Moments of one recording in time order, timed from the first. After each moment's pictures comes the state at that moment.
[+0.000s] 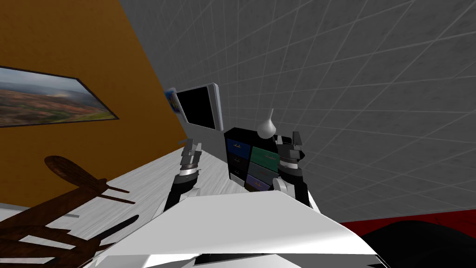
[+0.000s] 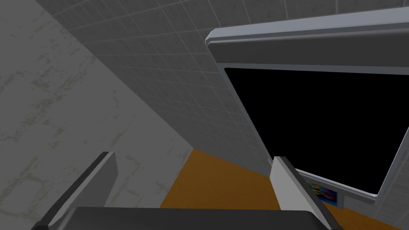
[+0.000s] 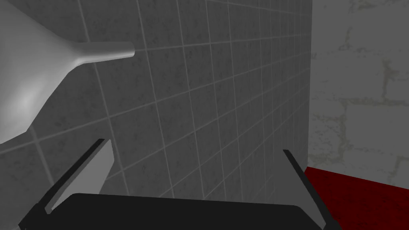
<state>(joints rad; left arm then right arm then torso) 0.51 0.00 -0.06 -2.25 -0.11 -0.53 -0.02 0.46 0.02 -0.06 -2.34 -0.01 -0.58 0.05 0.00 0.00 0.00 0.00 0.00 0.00</state>
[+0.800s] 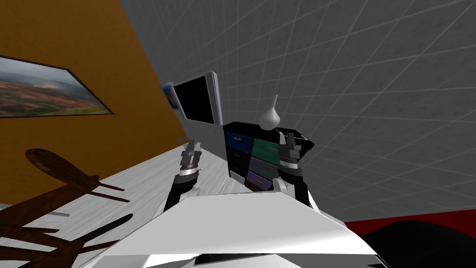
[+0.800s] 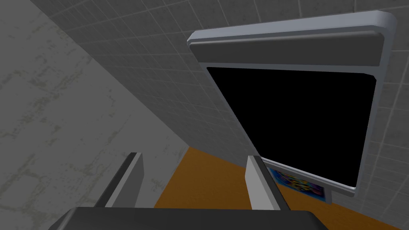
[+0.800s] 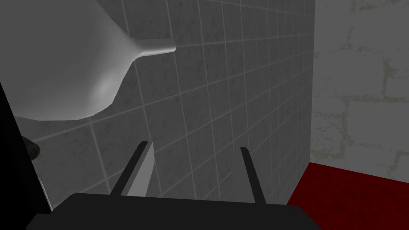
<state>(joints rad) 0.51 0.00 -0.06 -2.25 -0.11 -0.53 -0.02 0.46 0.02 -0.06 -2.34 -0.01 -0.58 0.05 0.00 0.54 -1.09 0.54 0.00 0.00</state>
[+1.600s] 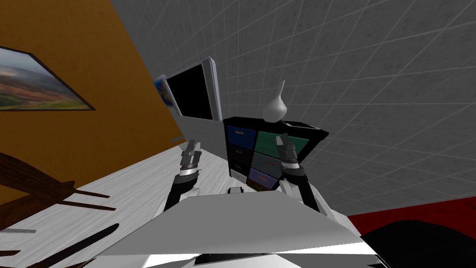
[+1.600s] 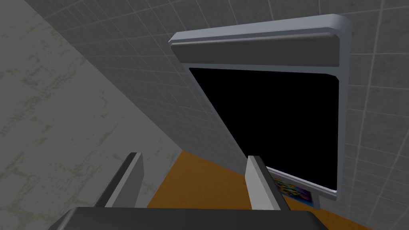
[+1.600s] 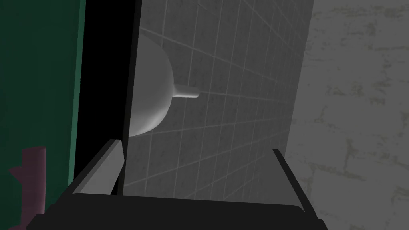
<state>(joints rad) 0.51 0.00 -0.06 -2.25 -0.11 -0.53 -0.02 0.47 -0.15 -0.11 -2.33 0.08 -0.56 0.10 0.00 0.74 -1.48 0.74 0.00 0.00</state>
